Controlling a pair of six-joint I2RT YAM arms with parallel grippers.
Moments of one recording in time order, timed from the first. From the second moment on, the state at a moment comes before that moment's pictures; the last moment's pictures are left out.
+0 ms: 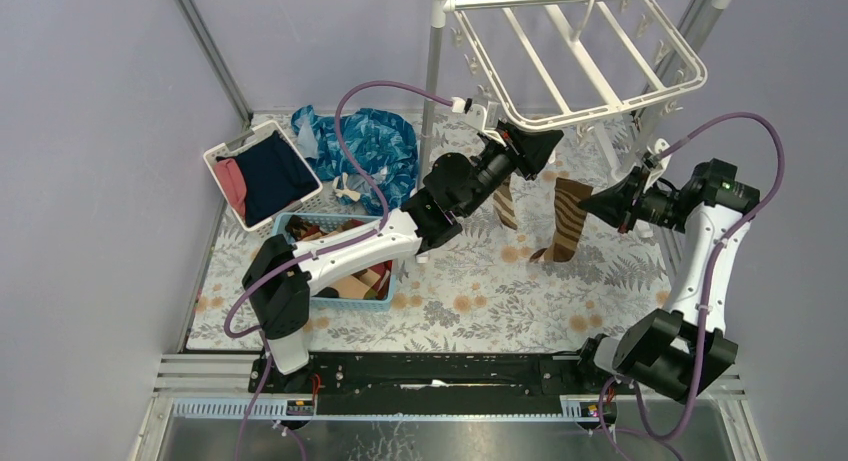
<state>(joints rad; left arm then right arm) -0.98 1.78 1.51 0.65 -0.18 -0.47 -0.51 1.28 1.31 -1.49 -1.38 -1.25</state>
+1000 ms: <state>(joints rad) -0.98 1.75 1.48 0.66 -0.11 -0.49 -0.22 1.25 1.45 -1.35 -1.36 -1.12</state>
